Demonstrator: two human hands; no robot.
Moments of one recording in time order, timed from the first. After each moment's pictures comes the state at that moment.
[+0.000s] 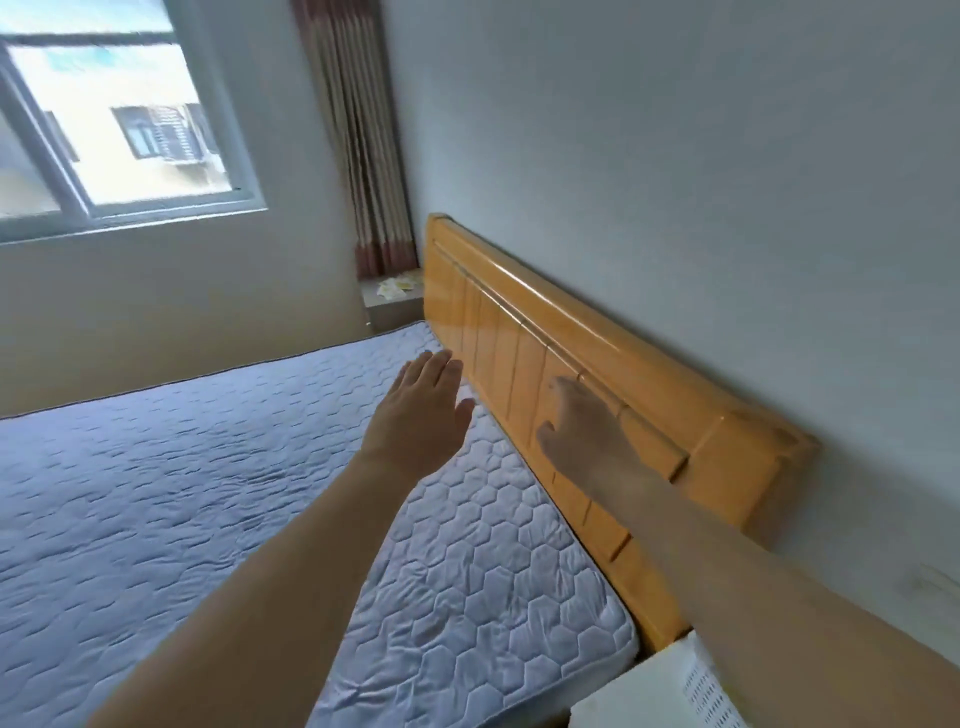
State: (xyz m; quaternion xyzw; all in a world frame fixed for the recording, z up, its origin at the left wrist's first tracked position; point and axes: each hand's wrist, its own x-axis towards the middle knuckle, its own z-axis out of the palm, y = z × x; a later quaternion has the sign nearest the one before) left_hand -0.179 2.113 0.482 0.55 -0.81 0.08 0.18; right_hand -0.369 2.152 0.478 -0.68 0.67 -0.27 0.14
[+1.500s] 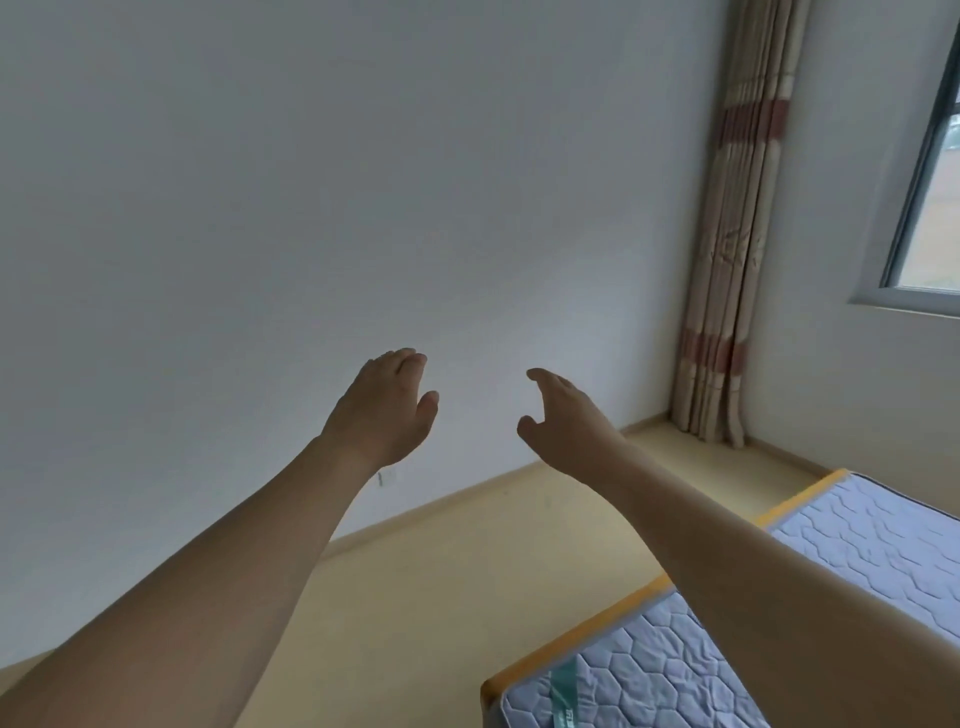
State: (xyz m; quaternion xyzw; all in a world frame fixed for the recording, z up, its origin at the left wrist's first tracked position) left_hand 1.013 2.745 0.596 0.95 -0.20 0.23 0.08; right_hand 0.981 2.529 0.575 -0.95 -0.04 -0.17 0.26
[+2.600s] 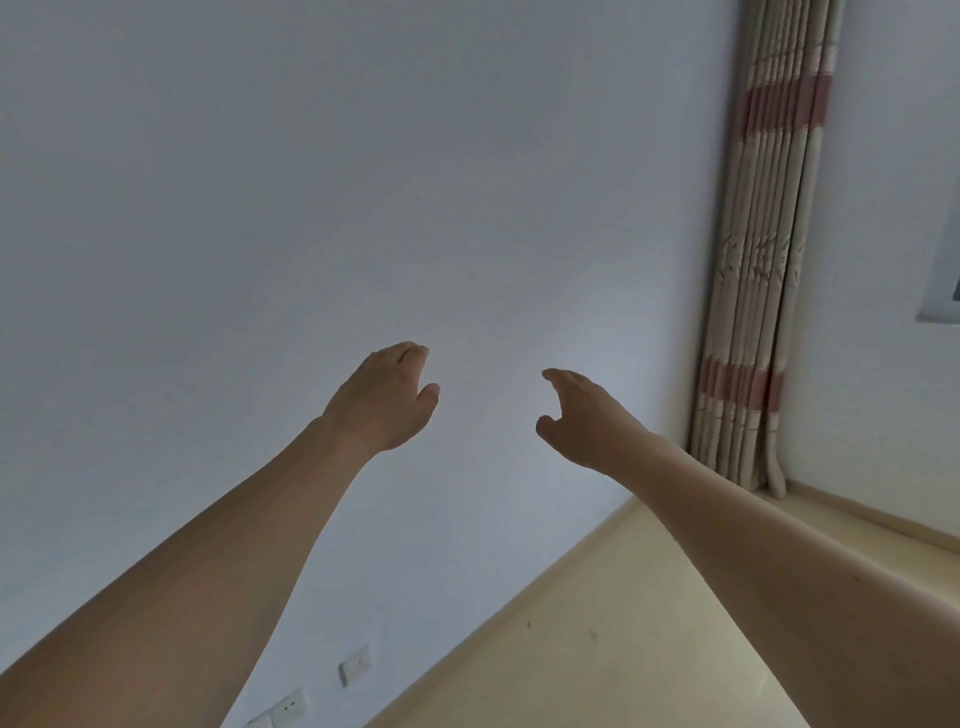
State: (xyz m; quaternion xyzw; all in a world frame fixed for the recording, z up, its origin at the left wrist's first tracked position) left_hand 1.813 2.773 0.609 0.93 -0.28 0.20 0.10; right_hand 1.720 2.556 0.584 -0.96 0.06 -0.19 0.19
